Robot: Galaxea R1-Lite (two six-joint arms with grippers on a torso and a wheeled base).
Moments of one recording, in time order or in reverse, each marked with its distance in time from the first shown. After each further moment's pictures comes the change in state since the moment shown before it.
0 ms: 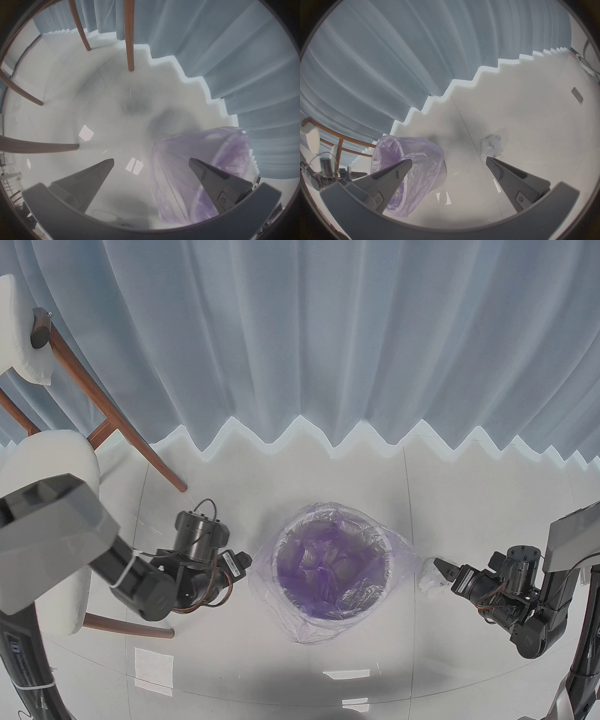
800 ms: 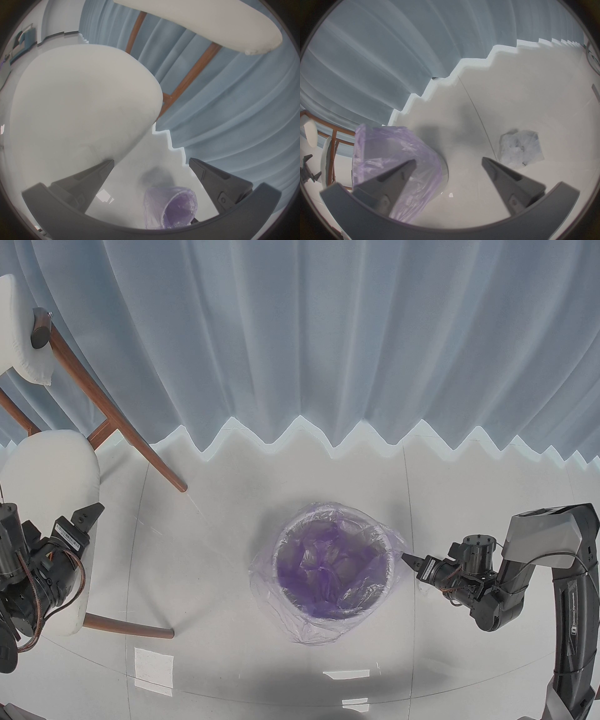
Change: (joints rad) left arm 0.320 -0.846 0.543 -0.172 -0.020 -0.052; right arm -0.010 0.269 -0.478 0.245 0.130 -0.038
